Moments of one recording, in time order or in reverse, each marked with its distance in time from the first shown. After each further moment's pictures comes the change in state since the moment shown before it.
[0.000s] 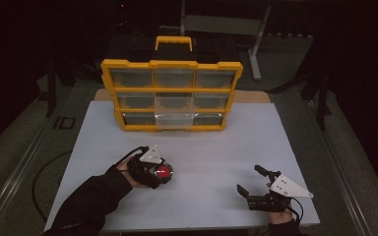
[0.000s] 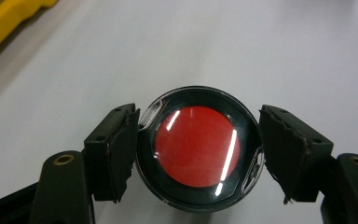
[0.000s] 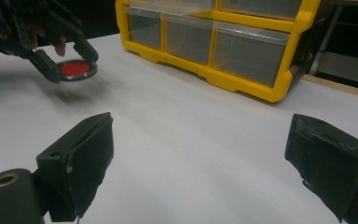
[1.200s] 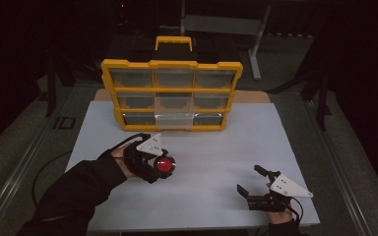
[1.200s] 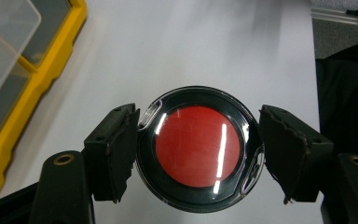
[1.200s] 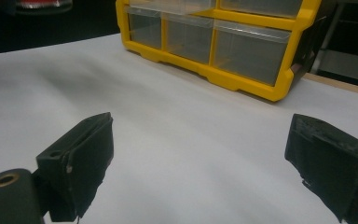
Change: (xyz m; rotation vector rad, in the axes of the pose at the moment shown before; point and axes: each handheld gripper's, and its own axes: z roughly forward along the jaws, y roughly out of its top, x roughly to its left) left arm -0.012 0.061 -0.060 0.011 -0.064 0.148; right arm -0.001 0.000 0.001 0.001 0.006 0.003
